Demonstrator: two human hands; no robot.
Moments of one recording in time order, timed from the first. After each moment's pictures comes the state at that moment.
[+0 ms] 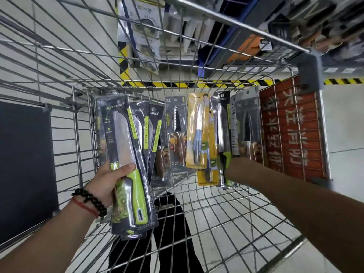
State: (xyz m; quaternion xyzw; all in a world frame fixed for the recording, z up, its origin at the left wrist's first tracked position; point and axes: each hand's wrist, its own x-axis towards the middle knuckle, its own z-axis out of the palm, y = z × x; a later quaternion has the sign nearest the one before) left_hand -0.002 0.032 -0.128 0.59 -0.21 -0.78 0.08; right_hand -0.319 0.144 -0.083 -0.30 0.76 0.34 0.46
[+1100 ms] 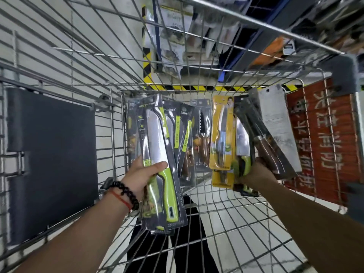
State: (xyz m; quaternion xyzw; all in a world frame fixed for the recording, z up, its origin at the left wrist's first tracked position) left_hand -0.002 0.043 -0.143 0.59 -0.23 -0.77 0.05; right_hand -0.310 0.181 -0.123 -0.19 0.88 0.14 0.41
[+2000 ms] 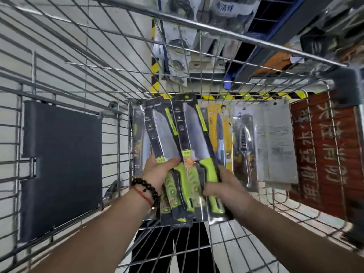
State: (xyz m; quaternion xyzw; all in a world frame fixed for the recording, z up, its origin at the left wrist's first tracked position) left_hand -0.063 0.035 -0.094 0.61 -0.24 -0.74 0.16; right_hand -0.220 0.132 -0.026 -0.16 0.69 -0.25 0.66
